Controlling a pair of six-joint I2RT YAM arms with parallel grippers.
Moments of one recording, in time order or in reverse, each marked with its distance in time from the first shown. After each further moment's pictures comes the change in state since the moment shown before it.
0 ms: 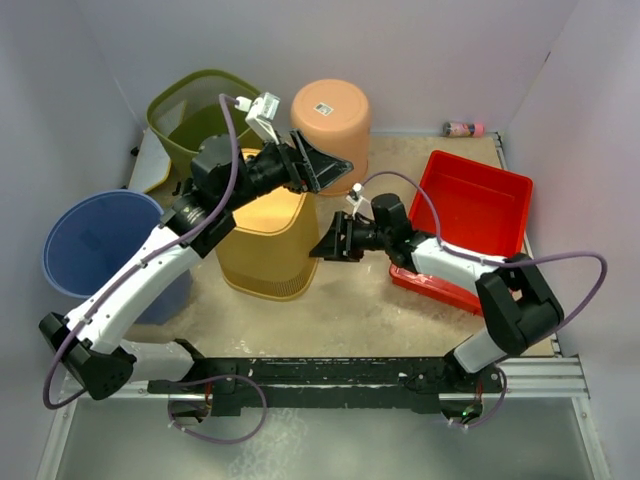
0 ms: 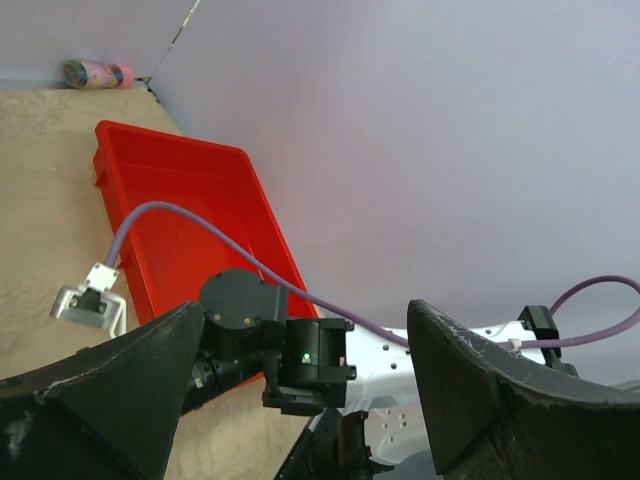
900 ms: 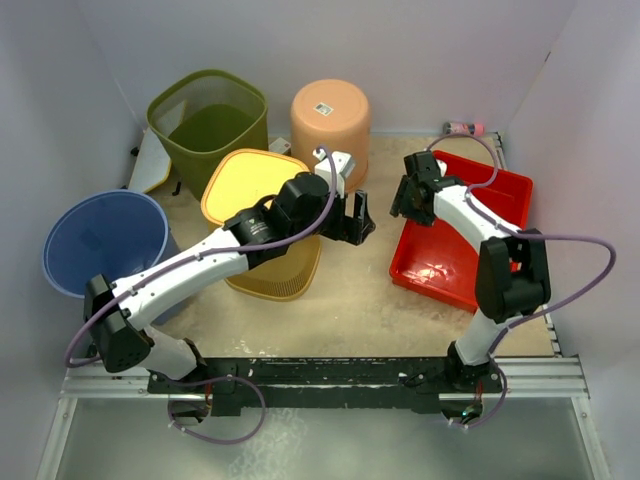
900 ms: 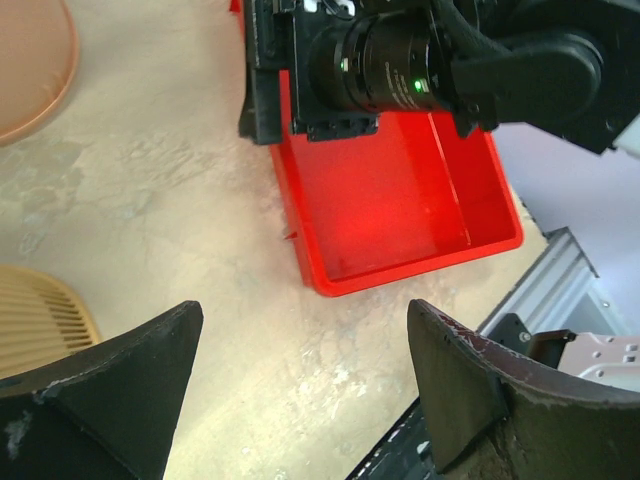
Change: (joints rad) left arm -0.269 0.196 -0.006 -0.268 -0.381 0.279; right arm -0.301 0.160 0.461 -0.818 0.854 -0.275
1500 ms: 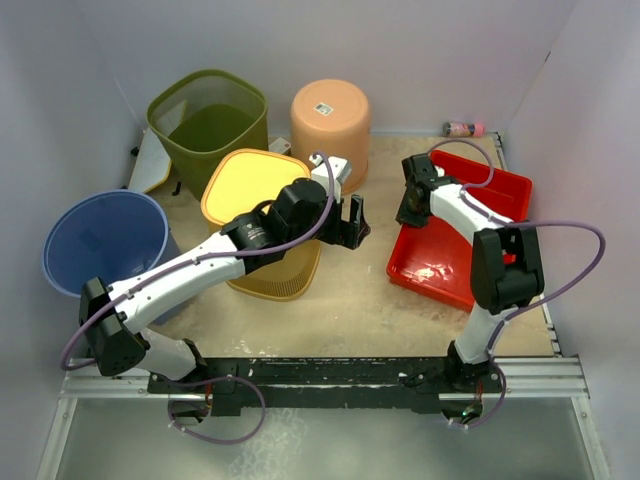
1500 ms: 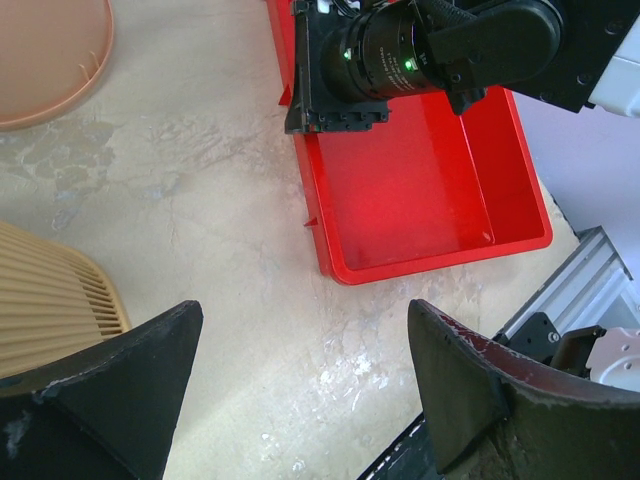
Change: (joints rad) left arm -0.009 -0.035 -0.059 0.005 -0.044 0.007; right arm -0.003 0.079 0.009 -0.009 -0.012 0.029
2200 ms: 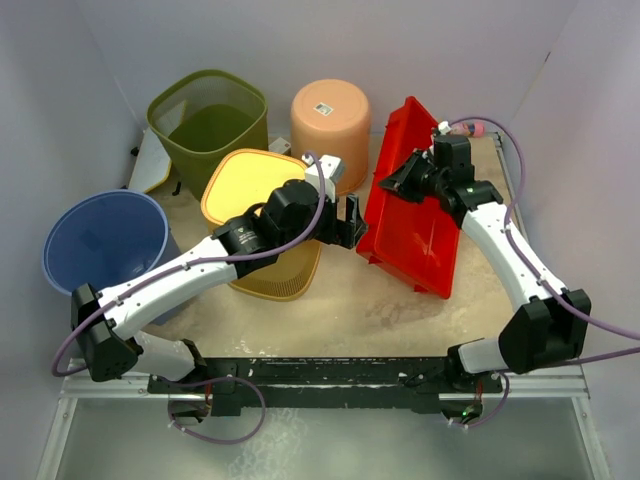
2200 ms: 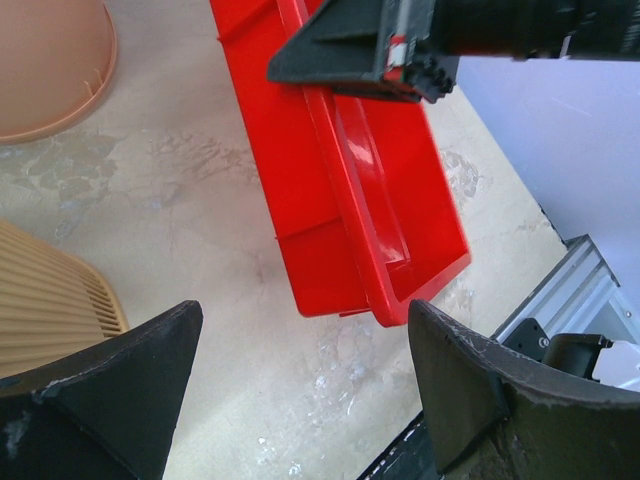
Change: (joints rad) left arm -0.005 -0.047 -0.022 0.024 -0.012 0.001; right arm 0.001 -0.381 -0.006 0.128 -0.421 0.190
